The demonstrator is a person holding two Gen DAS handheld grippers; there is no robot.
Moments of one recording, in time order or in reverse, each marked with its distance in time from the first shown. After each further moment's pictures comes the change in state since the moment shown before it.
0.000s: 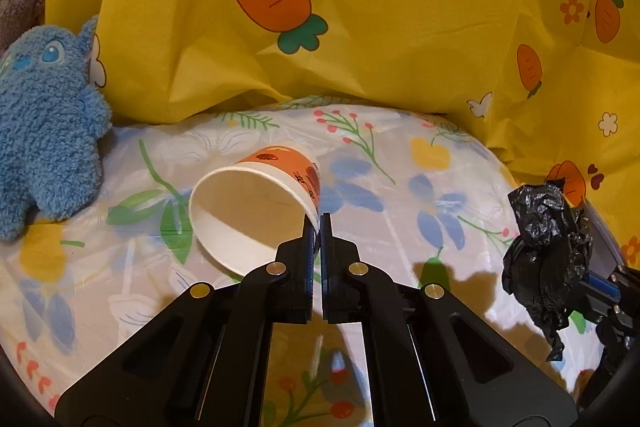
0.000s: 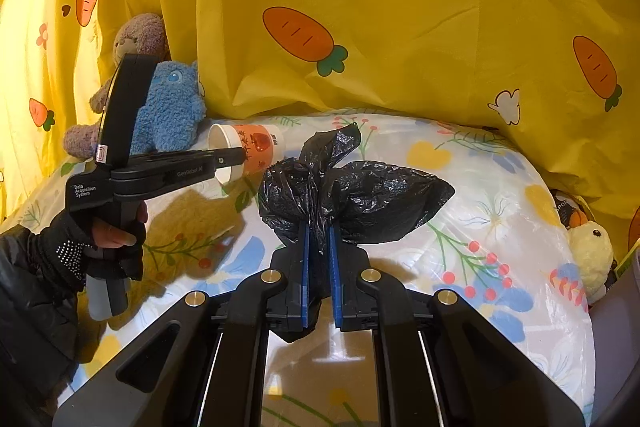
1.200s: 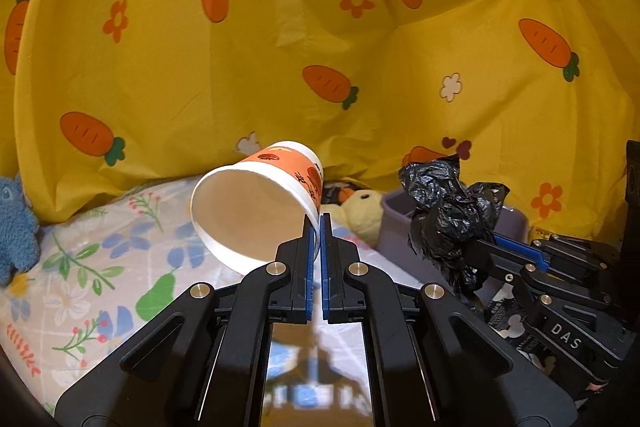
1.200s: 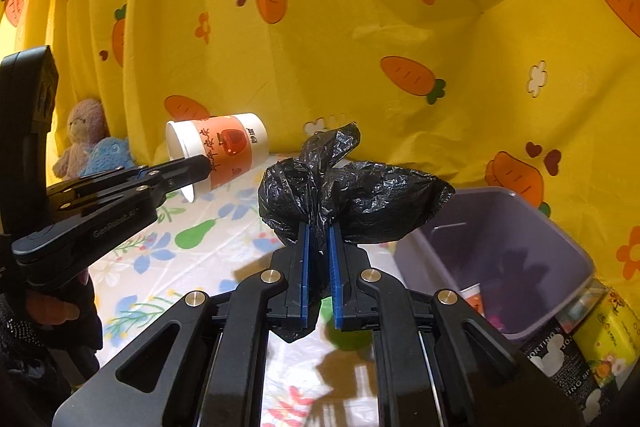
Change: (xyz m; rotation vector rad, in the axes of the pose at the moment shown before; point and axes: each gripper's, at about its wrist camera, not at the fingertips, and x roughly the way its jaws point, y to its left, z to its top) left arm -0.137 -0.300 -0.057 0.328 -0.190 -0.200; right arm -0.211 -0.114 -0.074 0.197 -0.201 -0.283
